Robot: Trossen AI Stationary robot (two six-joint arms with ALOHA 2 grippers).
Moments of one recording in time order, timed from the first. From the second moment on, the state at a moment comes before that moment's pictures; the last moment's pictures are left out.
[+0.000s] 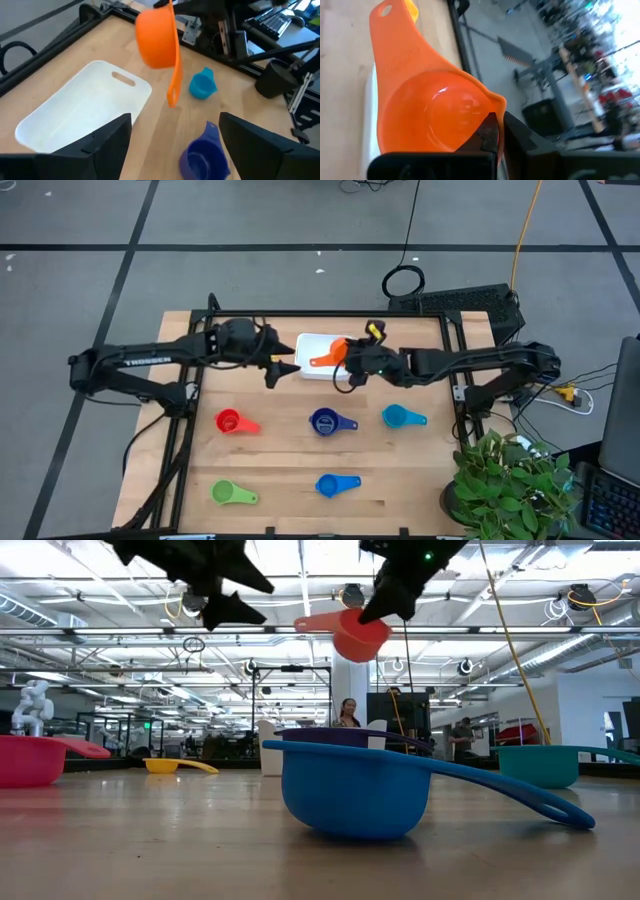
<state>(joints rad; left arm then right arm) 0.26 1.17 0.91 -0.21 0.16 -0.26 -0.01 1.43 1.09 -0.22 0.73 -0.48</state>
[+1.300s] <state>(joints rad) 0.22 1.43 0.99 -0.13 0.20 -0.23 0.10 1.55 1.09 -0.02 0.77 -0.64</state>
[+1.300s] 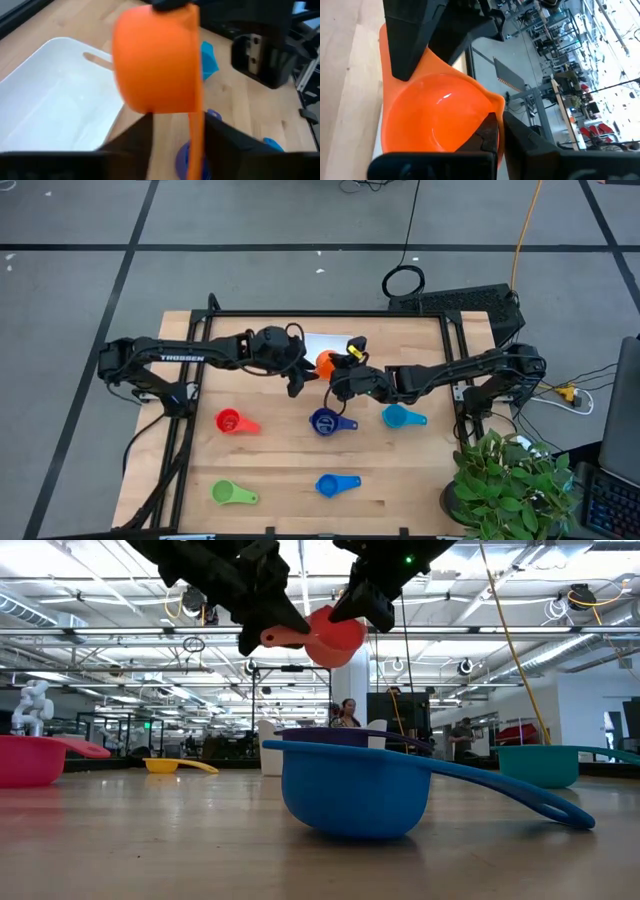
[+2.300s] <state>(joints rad) 0.22 1.36 0.99 -0.13 0.13 -0.11 0.14 1.24 1.05 0.04 0.85 -0.46</state>
